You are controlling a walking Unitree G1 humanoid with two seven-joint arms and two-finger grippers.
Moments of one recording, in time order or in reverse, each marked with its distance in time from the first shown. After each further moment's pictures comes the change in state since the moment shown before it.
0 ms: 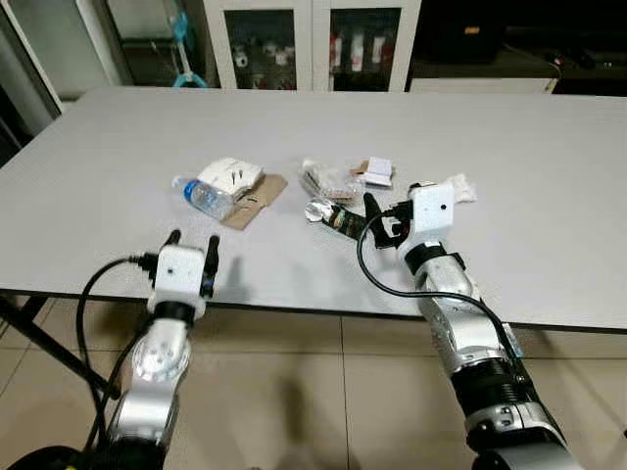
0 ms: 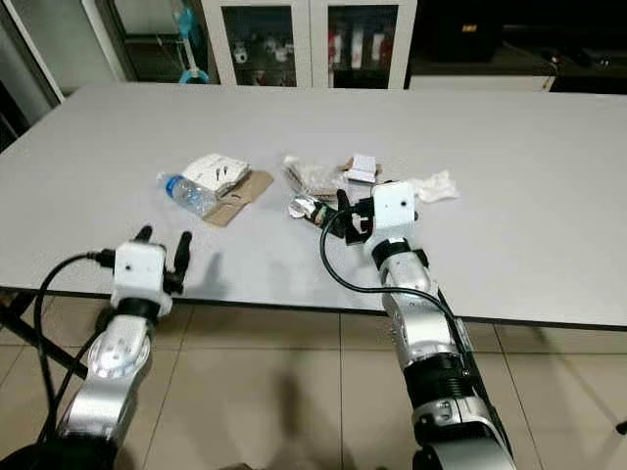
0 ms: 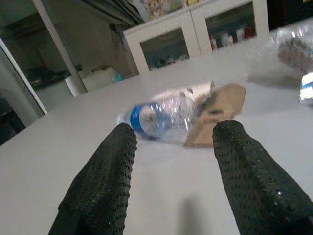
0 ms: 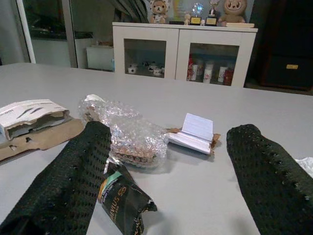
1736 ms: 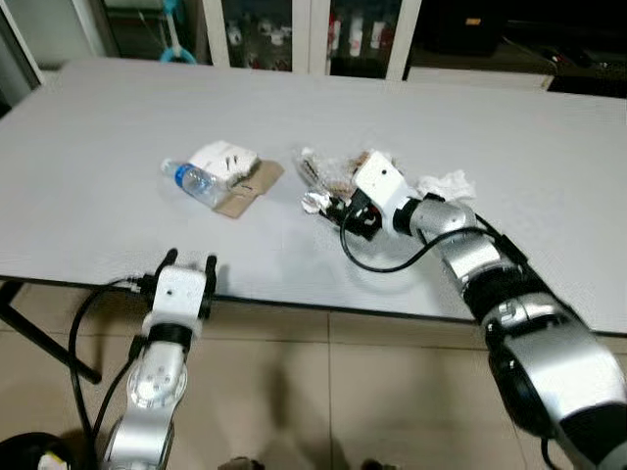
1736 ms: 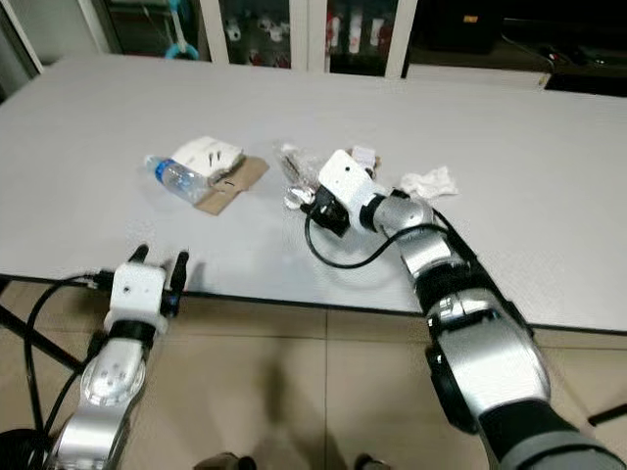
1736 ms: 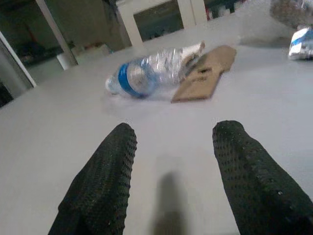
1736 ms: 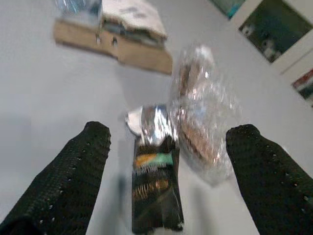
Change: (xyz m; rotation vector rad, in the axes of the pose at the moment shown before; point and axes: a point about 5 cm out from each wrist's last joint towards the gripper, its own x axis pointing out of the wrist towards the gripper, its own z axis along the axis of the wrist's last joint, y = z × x) left arm -0.024 -0.003 -0.002 0.037 0.047 0.001; right arm 0.051 0.000 0.025 -0.480 0.228 0.563
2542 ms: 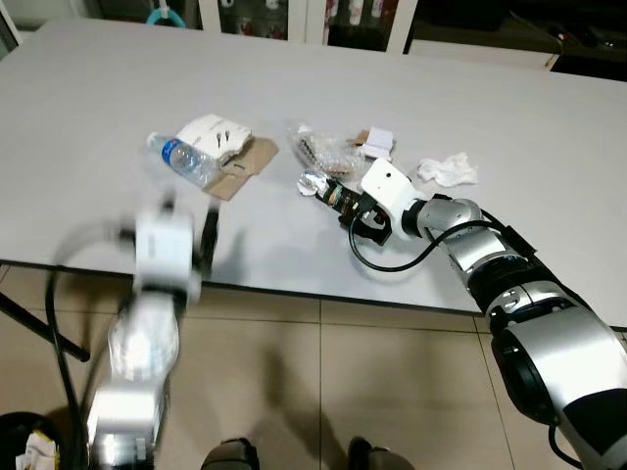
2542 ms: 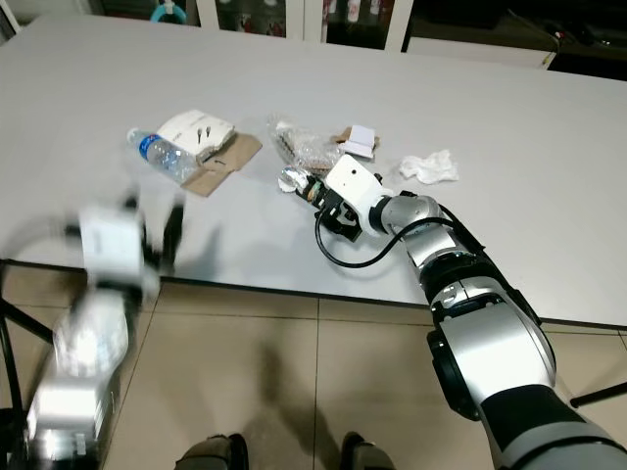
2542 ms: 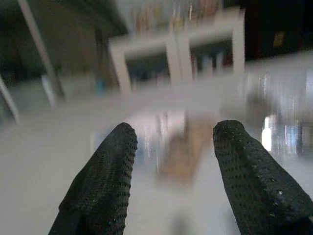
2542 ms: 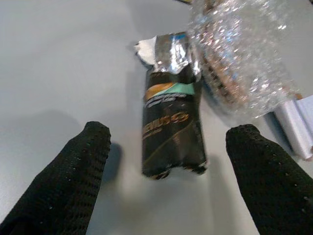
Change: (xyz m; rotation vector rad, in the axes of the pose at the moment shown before) left arm 0.029 0.020 0.100 -0.091 -0.279 -0.023; right arm -0.002 -0.003 -0.010 0.004 0.105 0.033
